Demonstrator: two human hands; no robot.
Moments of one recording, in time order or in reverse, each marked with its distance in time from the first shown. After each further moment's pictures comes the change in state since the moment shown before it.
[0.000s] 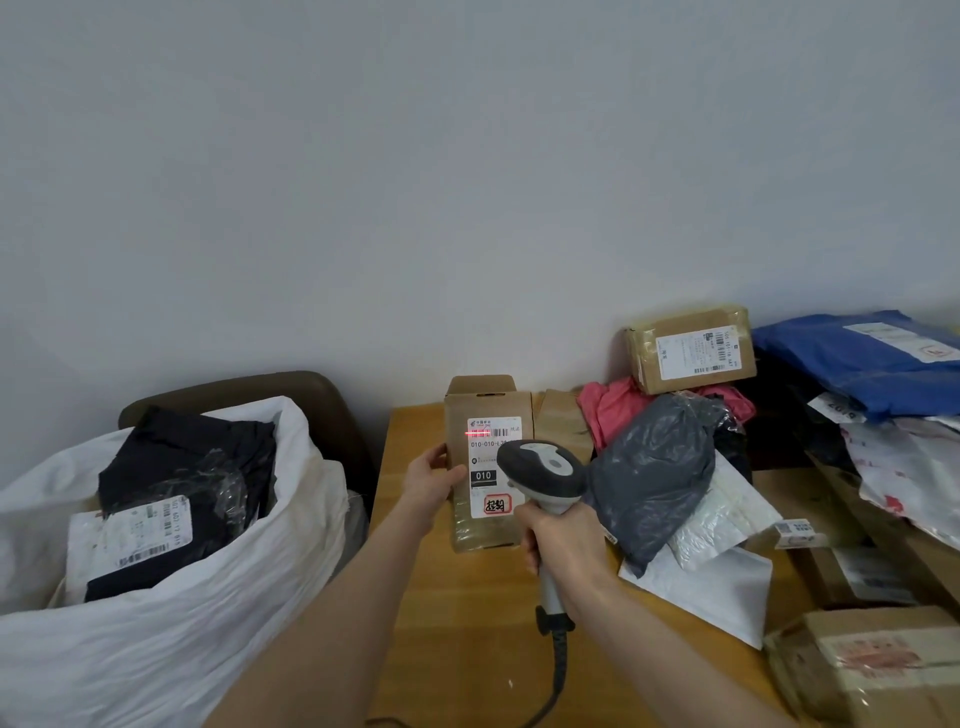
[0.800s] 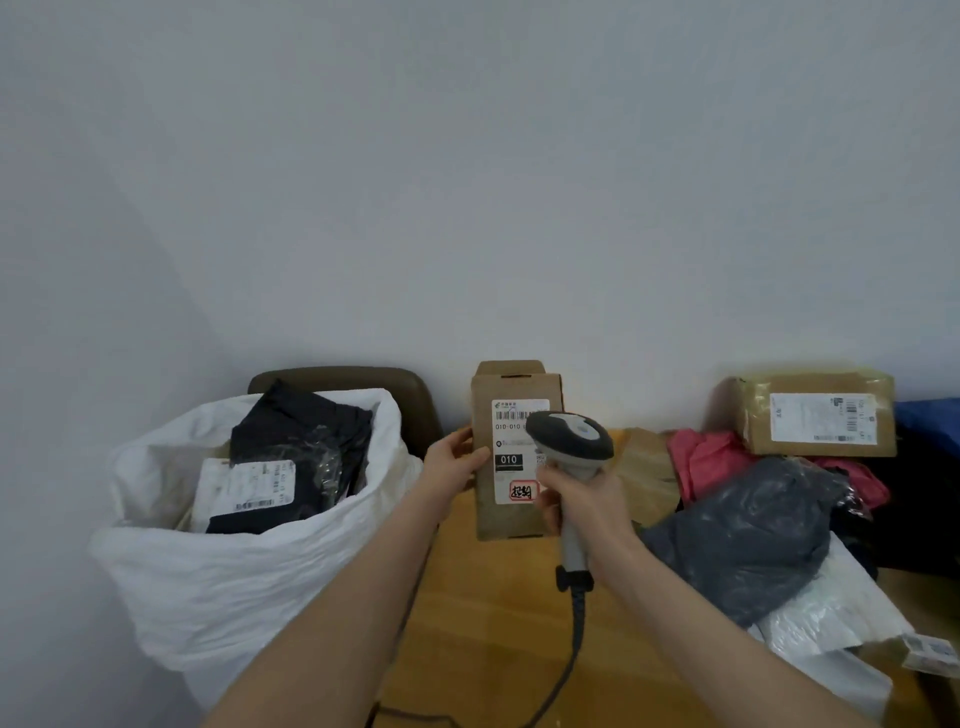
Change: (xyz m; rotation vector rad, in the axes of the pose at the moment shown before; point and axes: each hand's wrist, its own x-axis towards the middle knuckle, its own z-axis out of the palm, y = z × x) left_hand -0.023 0.033 -0.072 -0.132 0.093 0.123; right_hand 0.020 -0.047 0.044 0.072 -0.213 -0.114
